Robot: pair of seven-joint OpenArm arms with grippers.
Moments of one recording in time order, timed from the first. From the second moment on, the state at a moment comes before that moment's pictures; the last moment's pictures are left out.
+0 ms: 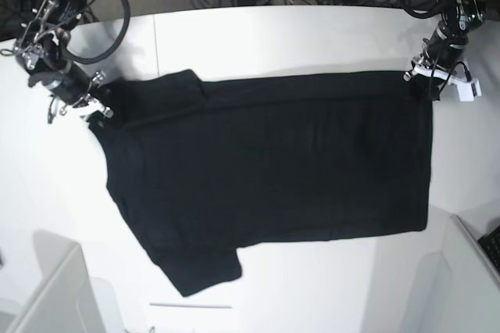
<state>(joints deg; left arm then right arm) 27.1 -17.6 -30.3 96.1 -53.3 -11.7 37.8 -8.6 5.9 31.8 100.6 51.6 8.5 -69.3</state>
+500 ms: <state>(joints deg) 23.9 -17.5 -30.3 94.0 -53.3 -7.8 37.9 0.2 7.8 24.6 91.3 51.7 8.4 -69.8</state>
